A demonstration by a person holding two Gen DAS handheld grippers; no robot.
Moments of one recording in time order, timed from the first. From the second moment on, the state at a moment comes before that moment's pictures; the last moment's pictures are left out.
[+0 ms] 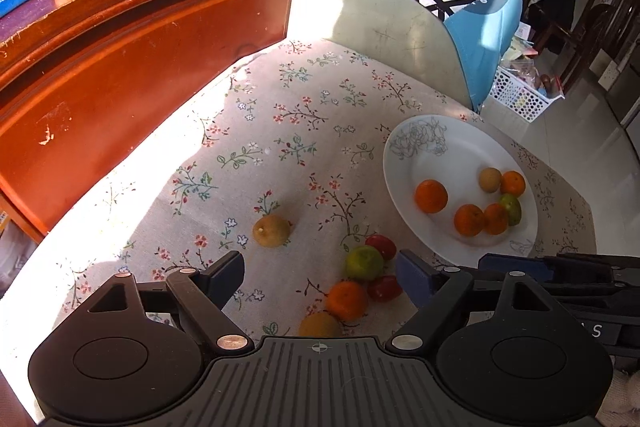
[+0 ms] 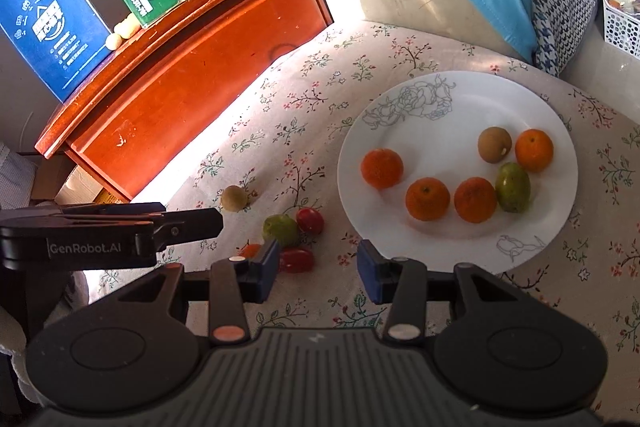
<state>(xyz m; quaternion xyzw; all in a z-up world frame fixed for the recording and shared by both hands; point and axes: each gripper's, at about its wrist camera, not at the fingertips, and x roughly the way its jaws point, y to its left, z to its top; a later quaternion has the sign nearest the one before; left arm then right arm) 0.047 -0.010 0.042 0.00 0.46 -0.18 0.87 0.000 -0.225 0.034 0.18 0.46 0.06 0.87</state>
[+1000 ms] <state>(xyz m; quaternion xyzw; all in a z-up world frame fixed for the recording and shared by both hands) 0.014 -0.005 0.009 0.13 0.47 -0.23 0.84 0.026 -0.181 -0.005 0.12 0.50 0.07 0.86</state>
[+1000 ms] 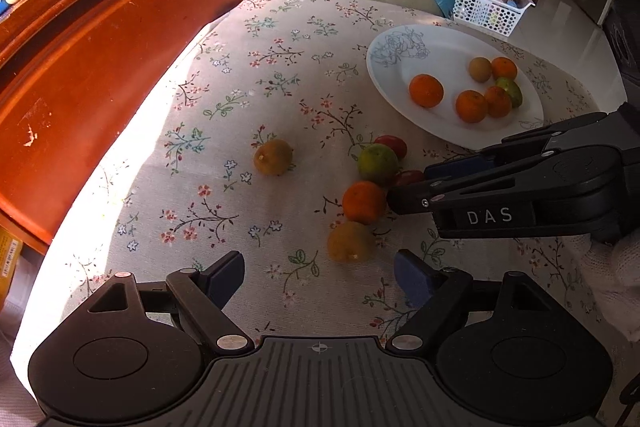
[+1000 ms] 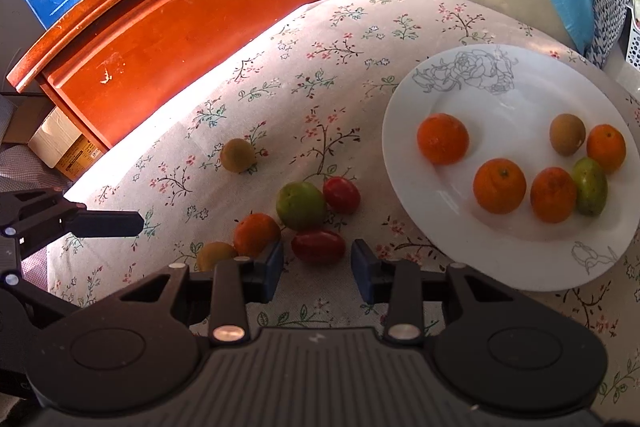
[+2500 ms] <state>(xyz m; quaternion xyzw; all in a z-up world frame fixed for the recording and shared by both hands) 0.024 -0.012 0.012 0.06 0.44 -0.22 0.87 0.014 -0.199 0.014 0.14 0.47 0.07 0.87</state>
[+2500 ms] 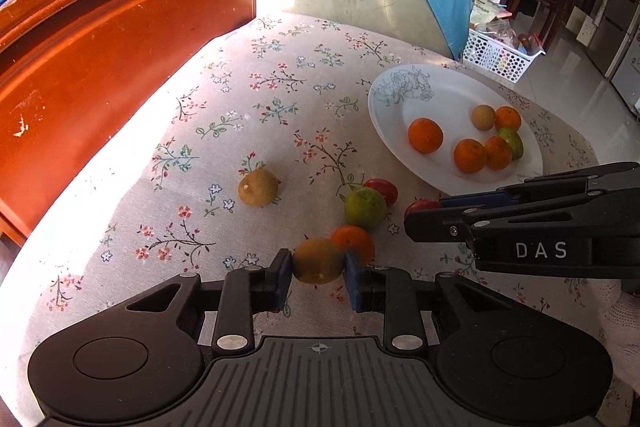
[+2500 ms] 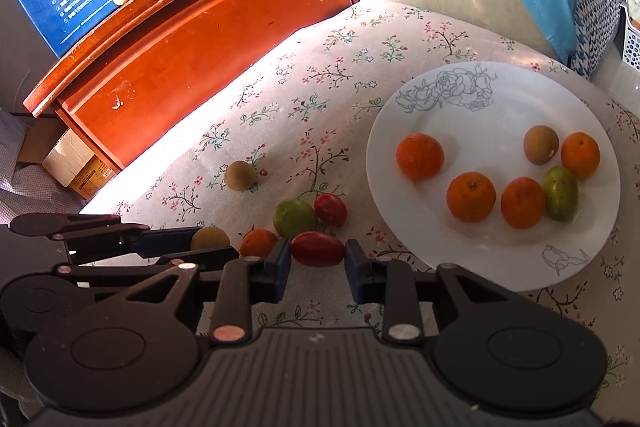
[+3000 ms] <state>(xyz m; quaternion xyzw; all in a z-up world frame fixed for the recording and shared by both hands) 0.047 -0.055 0.061 0.01 0.39 -0.25 0.89 0.019 -0.263 0.063 0.19 0.40 0.02 0.90</state>
